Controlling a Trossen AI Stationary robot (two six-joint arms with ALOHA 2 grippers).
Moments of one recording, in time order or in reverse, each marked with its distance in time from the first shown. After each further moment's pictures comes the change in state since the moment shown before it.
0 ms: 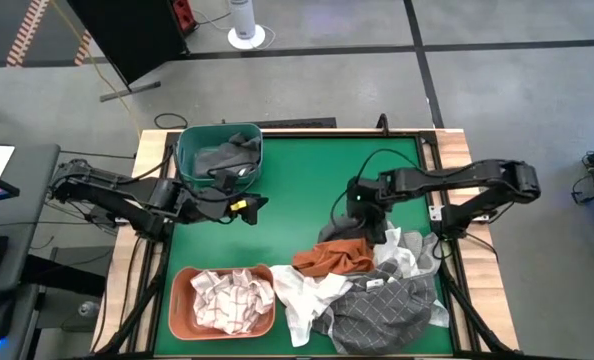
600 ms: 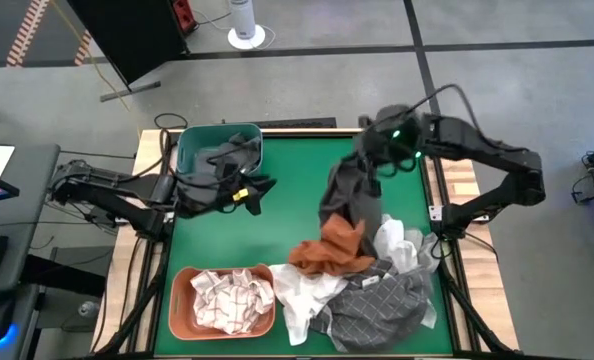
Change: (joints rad) left arm 0.056 0.000 0.000 0.305 -0.052 0.311; right arm -0.087 -0.042 0.709 -0.099 0.156 -0.139
